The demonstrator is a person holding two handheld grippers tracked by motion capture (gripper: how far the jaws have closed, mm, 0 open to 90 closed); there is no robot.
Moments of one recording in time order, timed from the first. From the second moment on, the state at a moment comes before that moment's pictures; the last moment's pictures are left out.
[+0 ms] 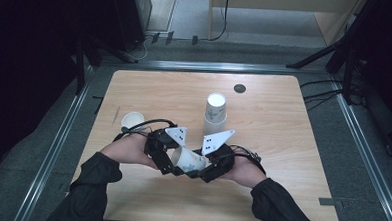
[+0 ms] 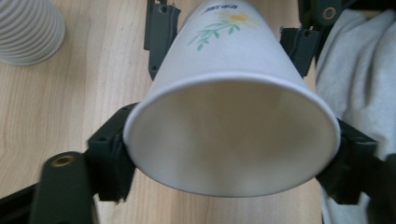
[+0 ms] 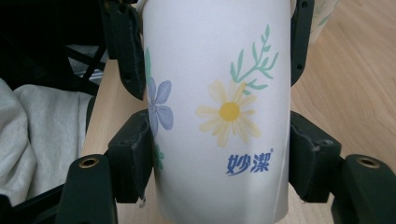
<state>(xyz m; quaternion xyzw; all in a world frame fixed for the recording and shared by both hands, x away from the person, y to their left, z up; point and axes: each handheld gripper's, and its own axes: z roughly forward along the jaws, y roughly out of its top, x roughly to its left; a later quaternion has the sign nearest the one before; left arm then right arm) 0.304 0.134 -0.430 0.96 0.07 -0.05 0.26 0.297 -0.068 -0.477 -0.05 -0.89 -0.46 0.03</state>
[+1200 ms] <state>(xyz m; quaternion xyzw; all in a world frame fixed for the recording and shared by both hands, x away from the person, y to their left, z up) 0.302 0.174 -0.433 0.88 0.18 -0.04 0.44 0.306 -0.099 -0.458 -0.08 -0.85 -0.52 0.03</state>
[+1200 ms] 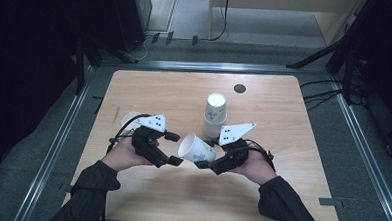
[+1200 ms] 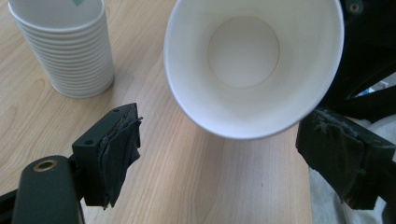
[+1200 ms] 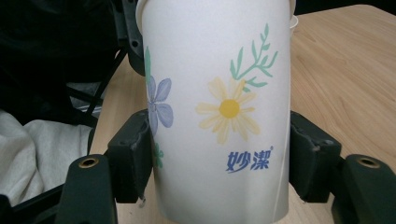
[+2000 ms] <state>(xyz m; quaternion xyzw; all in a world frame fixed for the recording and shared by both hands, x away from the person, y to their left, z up) 0.300 0.158 -0.432 0.86 0.18 -0.05 0.48 0.306 -0.091 -0.465 -0.08 -0.85 -0.52 0.05</state>
